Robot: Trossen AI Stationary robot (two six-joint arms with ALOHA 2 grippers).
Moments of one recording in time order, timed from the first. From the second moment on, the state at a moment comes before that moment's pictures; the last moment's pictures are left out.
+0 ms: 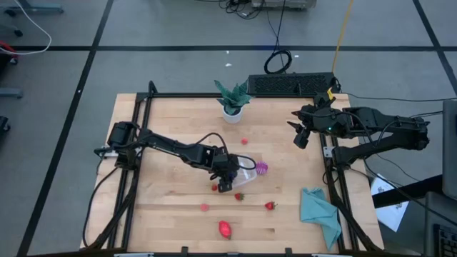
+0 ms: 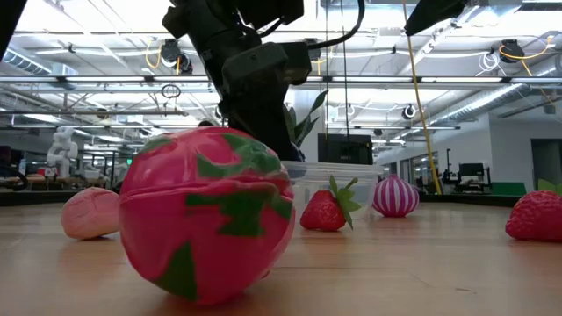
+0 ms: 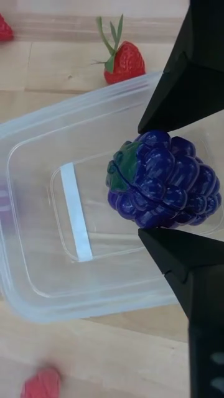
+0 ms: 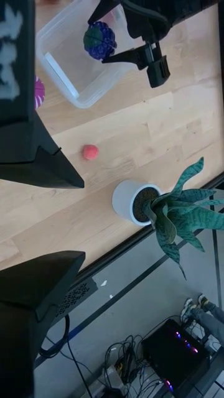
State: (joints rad) left arm -0.13 1.89 1.28 -0.42 -0.05 -0.25; right arm 0.01 0.94 1.17 -0.97 0.52 0.18
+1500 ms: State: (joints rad) left arm 0.16 1.83 1.40 -0.46 0.05 -0.05; right arm 0.01 0.94 1.17 -0.98 0.49 0.17
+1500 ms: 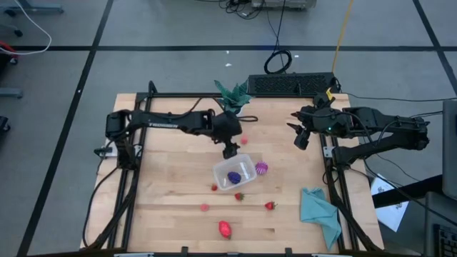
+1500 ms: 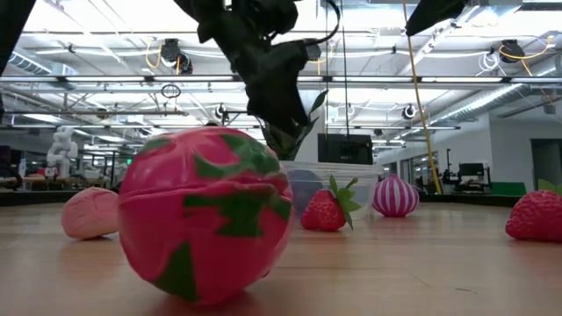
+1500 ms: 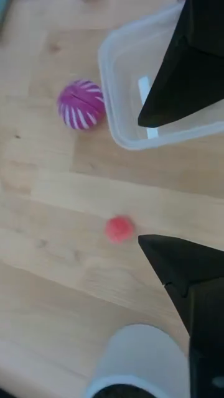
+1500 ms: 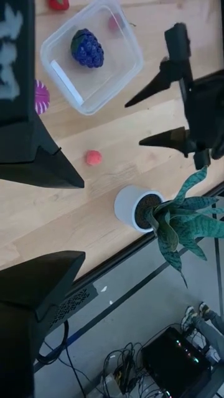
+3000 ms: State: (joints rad) left arm 0.19 2.03 1.40 -0.28 -0.01 0.02; right arm 0.01 0.96 1.17 -0.97 0.49 0.14
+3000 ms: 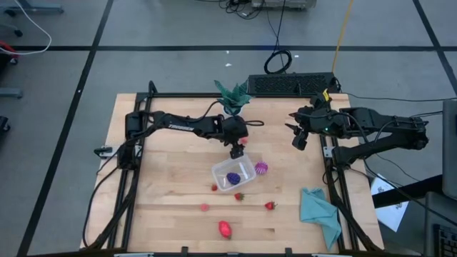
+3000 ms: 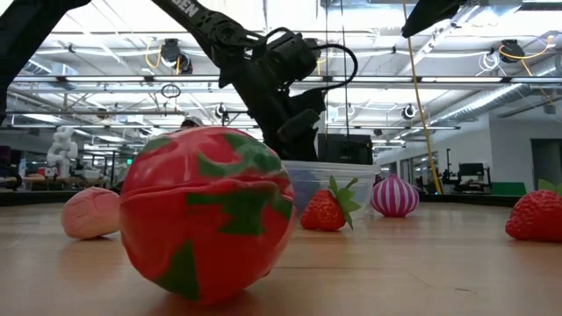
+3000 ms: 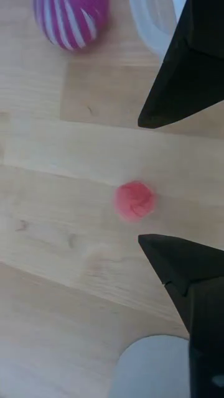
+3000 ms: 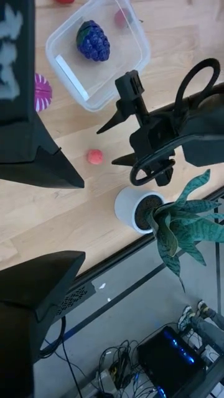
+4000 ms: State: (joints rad) left arm 0.19 2.12 1.40 -0.20 -0.03 0.04; right arm 0.01 0.96 1.17 -0.94 0.49 0.12
